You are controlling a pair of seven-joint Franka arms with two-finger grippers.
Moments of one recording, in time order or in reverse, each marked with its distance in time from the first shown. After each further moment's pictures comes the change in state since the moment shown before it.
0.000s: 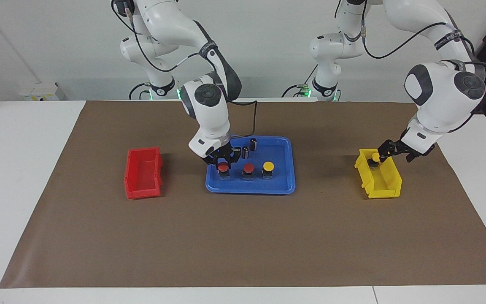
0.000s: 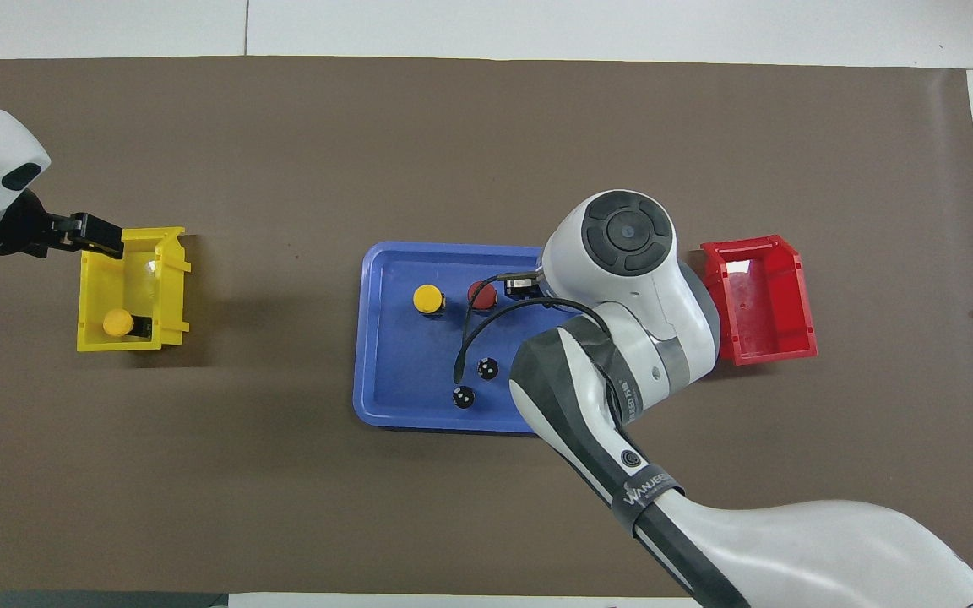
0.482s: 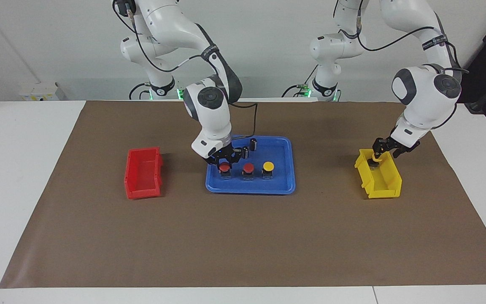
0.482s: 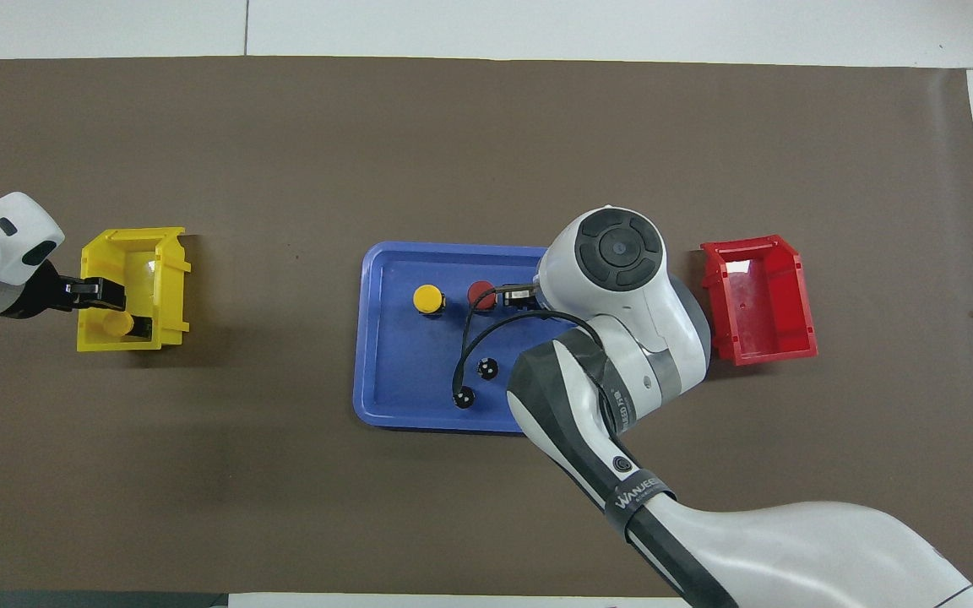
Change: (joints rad) left arm 0.025 -0.103 -0.008 -0.230 0.000 0.143 0.003; right arm 0.013 0.002 0.002 -0.043 0.000 0.048 0.005
